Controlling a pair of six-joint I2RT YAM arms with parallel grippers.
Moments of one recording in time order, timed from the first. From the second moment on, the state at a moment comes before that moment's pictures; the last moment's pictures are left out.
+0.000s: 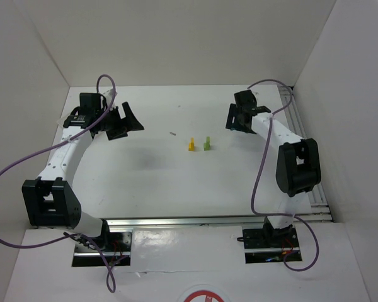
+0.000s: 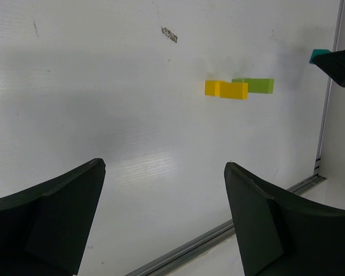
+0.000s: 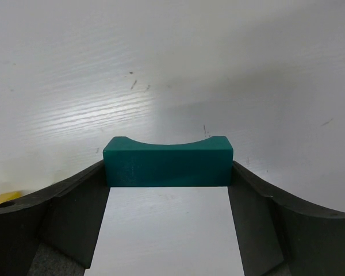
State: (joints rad) left arm 0.01 1.45 1.27 -0.63 0.49 -0.40; right arm 0.24 1.80 1.36 -0.50 0.27 0.40
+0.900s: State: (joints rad) left arm 0.01 1.43 1.27 -0.65 0.42 -0.37; right arm 0.50 1.89 1.82 -0.93 0.18 0.48
